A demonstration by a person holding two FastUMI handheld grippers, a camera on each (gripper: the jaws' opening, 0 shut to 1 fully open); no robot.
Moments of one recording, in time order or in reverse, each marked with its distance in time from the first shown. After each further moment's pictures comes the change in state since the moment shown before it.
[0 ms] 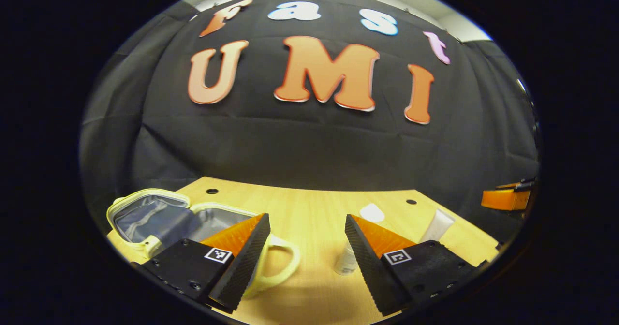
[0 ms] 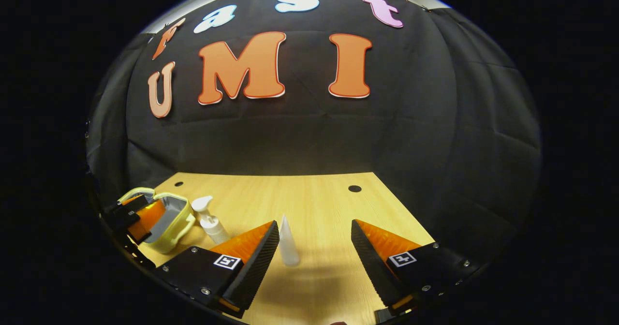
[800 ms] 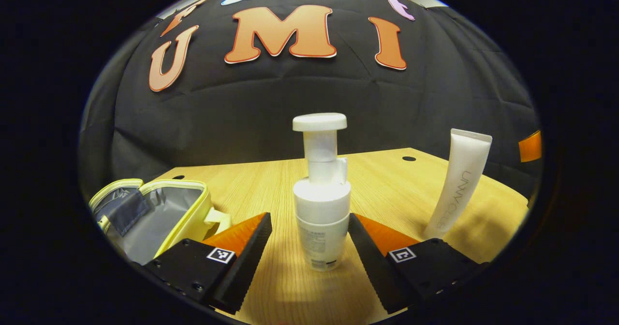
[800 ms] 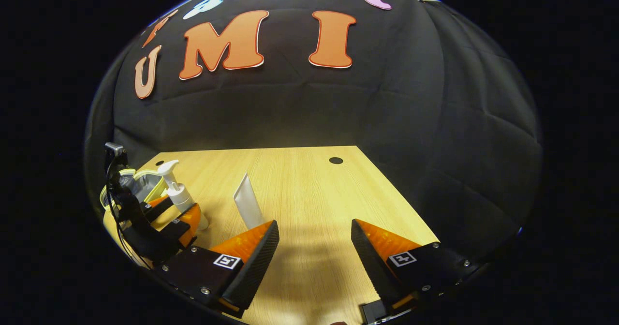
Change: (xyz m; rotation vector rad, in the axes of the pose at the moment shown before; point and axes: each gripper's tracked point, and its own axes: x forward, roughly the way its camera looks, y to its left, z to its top) left arm 0.089 -0.062 -0.104 0.105 0.081 -0.043; right arm 0.010 -0.035 -0.053 -0.003 0.119 -0.075
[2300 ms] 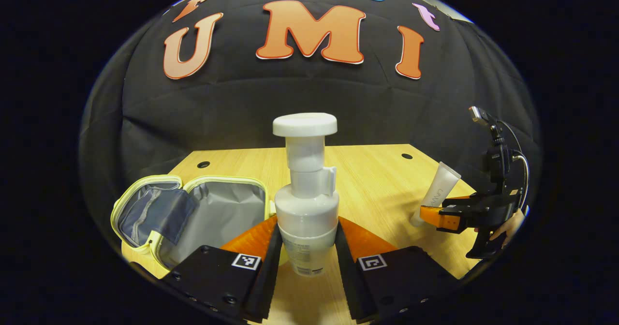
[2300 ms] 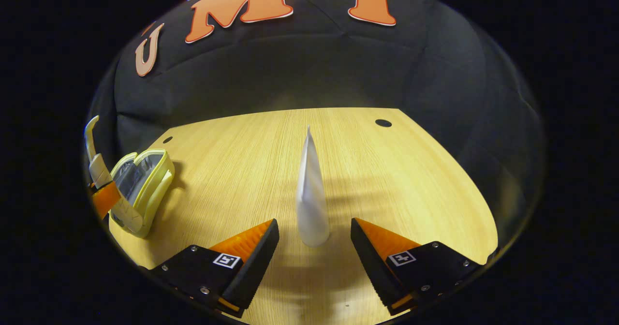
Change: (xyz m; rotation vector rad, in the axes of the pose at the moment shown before) left arm -0.114 0.105 0.051 -0.073 0.215 0.004; right arm 0.090 0.110 -0.057 0.015 0.249 0.131
